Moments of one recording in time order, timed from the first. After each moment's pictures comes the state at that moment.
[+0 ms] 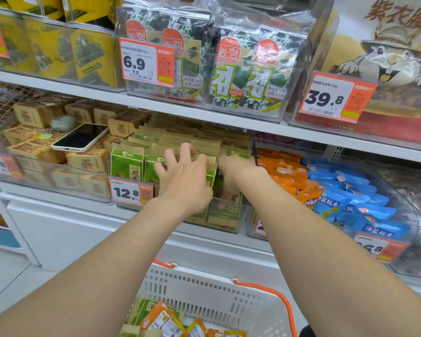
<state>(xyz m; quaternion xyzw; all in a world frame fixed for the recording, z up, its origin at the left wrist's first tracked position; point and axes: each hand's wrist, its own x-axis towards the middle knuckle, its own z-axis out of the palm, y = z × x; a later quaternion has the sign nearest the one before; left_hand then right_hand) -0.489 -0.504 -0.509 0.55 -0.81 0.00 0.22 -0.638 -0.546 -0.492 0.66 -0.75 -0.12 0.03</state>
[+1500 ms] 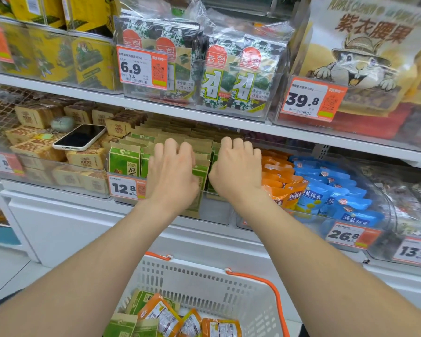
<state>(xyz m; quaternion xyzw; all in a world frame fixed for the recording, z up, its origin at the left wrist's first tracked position) -0.475 -0.487 -0.511 0.51 -0.78 0.06 0.37 -0.617 -0.470 -0.487 0.61 -0.73 0.17 0.25</state>
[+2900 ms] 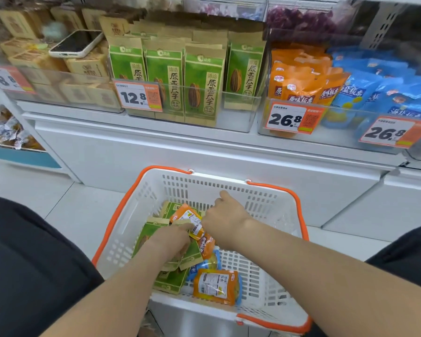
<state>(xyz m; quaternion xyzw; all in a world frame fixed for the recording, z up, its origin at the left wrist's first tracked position) -0.395 -0.378 -0.810 0.41 -0.86 -0.15 -0.26 -0.558 -0.327 -0.688 0.82 -0.46 -0.33 0.07</state>
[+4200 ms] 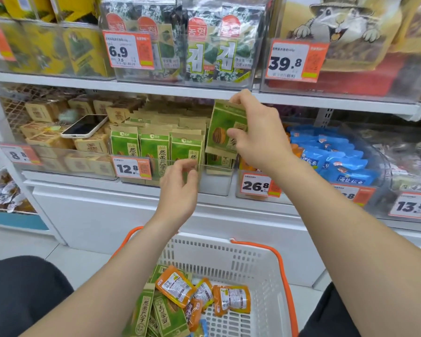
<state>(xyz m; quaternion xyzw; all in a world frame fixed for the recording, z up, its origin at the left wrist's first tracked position) -0.487 -0.429 -0.575 0.48 -0.66 -0.33 0.47 -0.660 -0.392 -0.451 0.67 -0.63 0.39 0.05</state>
